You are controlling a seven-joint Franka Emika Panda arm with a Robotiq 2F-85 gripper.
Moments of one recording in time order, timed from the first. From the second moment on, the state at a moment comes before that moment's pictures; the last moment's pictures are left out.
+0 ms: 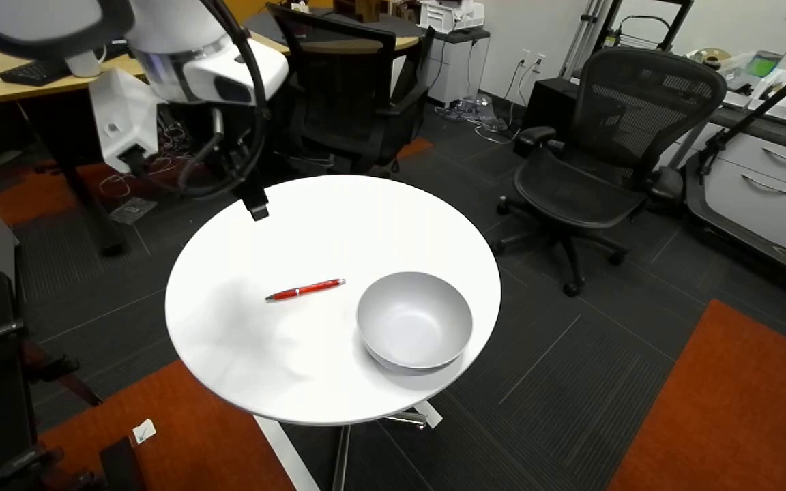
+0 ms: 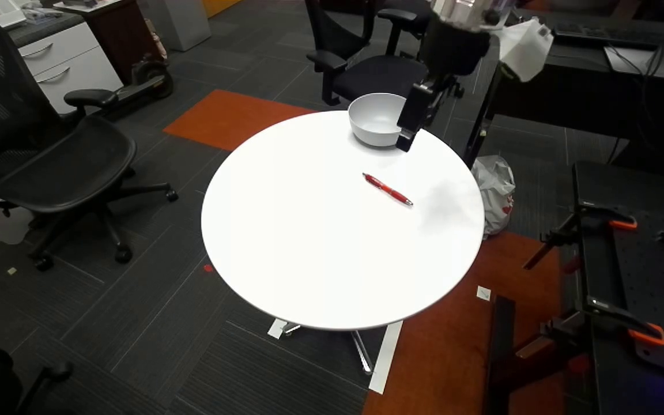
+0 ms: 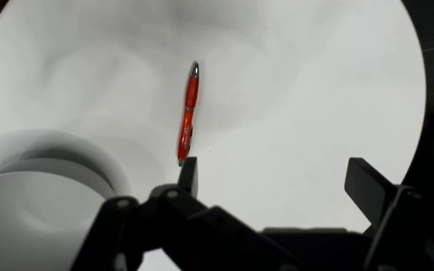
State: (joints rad) arm 0.00 0.05 -0.05 -2.43 0.24 2.65 -0.08
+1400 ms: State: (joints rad) arm -0.04 0.59 -0.07 -2.11 0.20 2.74 0.07
